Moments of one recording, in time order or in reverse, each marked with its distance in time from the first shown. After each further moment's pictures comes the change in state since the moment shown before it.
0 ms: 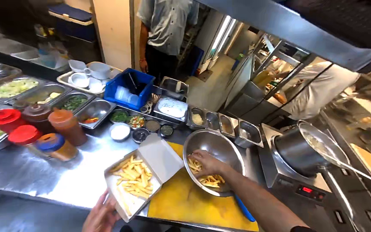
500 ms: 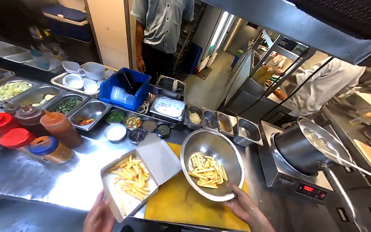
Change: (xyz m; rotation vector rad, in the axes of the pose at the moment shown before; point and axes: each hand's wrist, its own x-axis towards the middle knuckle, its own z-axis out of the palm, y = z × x) left_hand 0.014 -0.015 -0.002 -0.159 0.004 0.094; right_hand -0.150 -0.015 0.069 1.918 0.607 0.647
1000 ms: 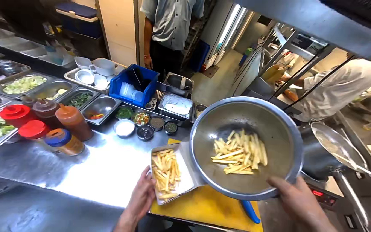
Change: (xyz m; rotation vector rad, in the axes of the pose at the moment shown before) left_hand 0.015 -0.021 0.099 0.091 -0.216 -0.190; right_hand -0.118 -0.096 0.060 -0.719 0.295 -0.628
